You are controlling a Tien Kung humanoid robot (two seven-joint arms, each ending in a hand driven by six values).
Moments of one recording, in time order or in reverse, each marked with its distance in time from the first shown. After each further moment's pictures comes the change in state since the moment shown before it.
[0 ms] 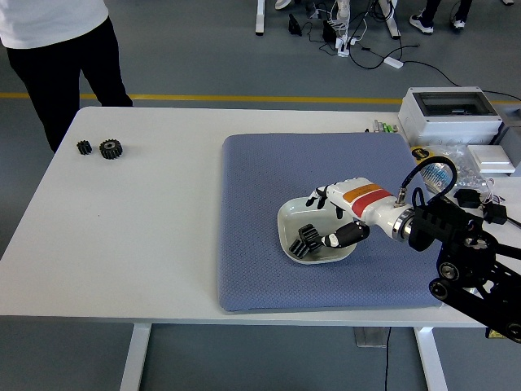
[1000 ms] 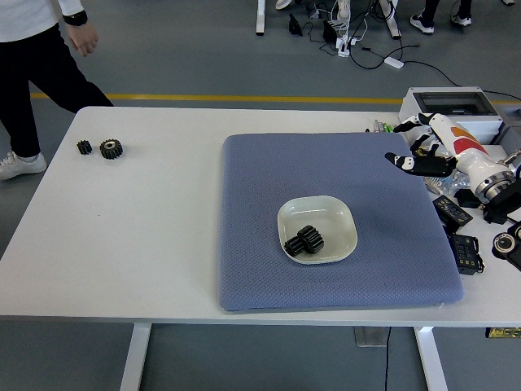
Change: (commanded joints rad) left arm -0.001 0.000 -0.002 0.000 0.000 0.001 -0.004; right arm -0.194 -0.100 0.448 -0.087 0.409 -0.183 0.138
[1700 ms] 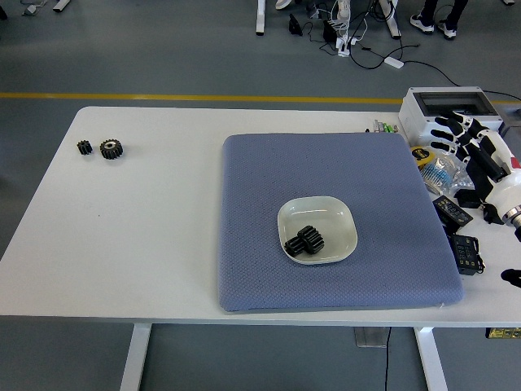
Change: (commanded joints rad) left arm -0.030 0.000 0.011 0.000 0.006 0.005 -0.005; right arm -0.154 0.018 0.122 -0.043 0.874 0.269 0.298
